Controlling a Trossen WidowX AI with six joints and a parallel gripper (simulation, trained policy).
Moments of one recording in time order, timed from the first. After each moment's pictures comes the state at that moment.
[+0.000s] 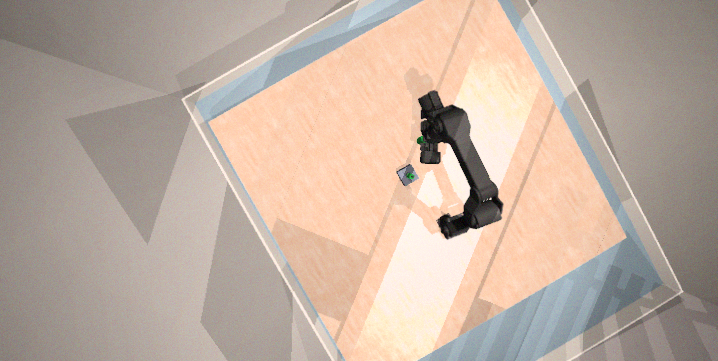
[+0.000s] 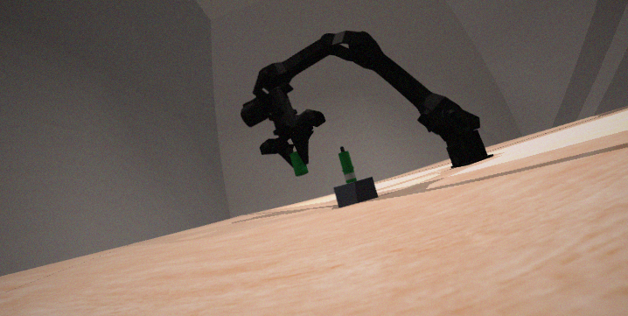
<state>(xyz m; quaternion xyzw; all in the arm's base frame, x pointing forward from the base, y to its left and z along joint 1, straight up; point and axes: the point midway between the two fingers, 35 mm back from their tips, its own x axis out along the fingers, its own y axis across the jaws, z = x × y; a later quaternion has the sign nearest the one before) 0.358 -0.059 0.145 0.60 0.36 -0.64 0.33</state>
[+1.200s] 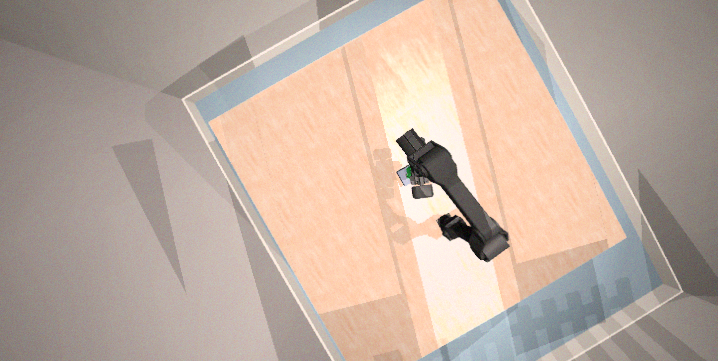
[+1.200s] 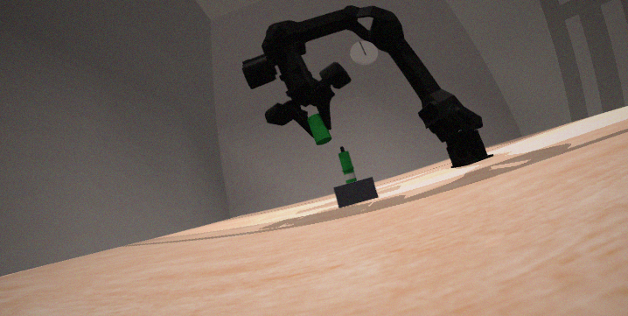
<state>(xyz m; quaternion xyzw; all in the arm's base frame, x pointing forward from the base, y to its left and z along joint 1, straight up) 0.290 0.036 0.179 0.56 0.42 -0.62 0.37</state>
